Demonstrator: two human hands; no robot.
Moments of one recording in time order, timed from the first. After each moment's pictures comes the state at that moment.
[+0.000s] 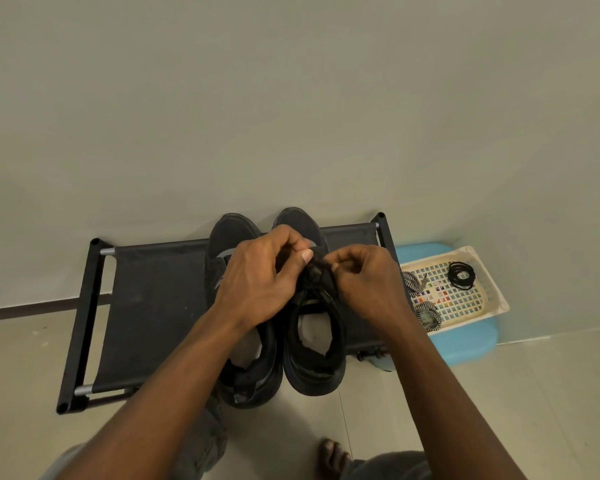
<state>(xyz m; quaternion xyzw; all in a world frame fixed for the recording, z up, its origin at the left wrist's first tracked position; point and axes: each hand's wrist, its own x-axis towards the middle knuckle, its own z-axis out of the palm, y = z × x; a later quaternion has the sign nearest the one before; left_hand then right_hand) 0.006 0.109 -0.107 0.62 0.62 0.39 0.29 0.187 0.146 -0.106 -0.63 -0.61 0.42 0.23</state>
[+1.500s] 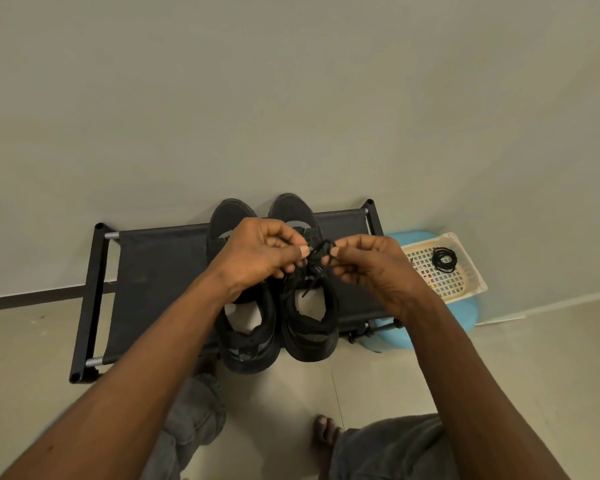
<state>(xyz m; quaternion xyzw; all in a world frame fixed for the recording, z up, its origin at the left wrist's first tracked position) -0.001 0.106 -0.090 0.49 0.61 0.34 0.53 0.215 0.135 -0.093 -0.53 -0.44 0.66 0.29</state>
